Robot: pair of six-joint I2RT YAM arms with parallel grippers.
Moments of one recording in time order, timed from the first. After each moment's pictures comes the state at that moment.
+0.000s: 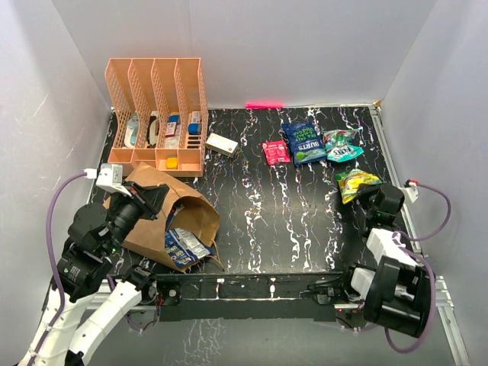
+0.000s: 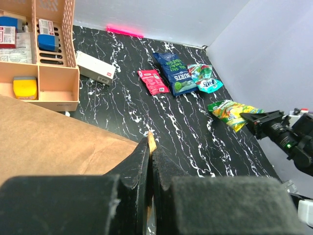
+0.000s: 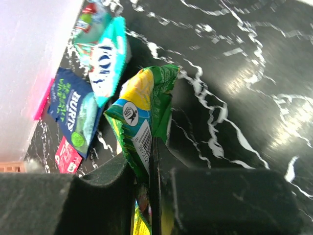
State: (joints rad) left arm -0.48 0.43 0.90 -0.57 -0.06 -0.48; right arm -0.32 1.02 0.31 0.35 0.04 0.80
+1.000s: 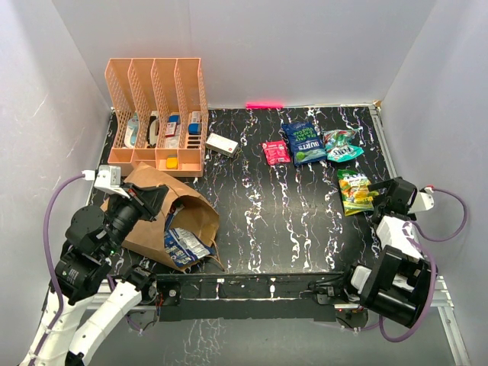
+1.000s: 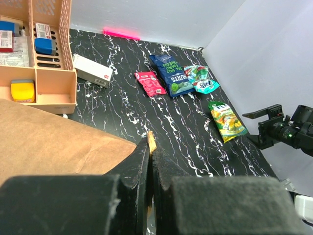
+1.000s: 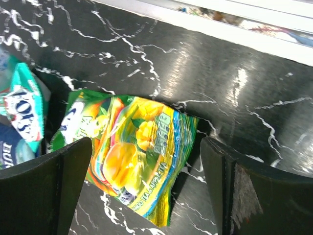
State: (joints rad) left arm -0.48 0.41 0.90 -0.57 -0.04 -0.47; right arm -0.48 1.12 0.44 0.03 0.15 0.84
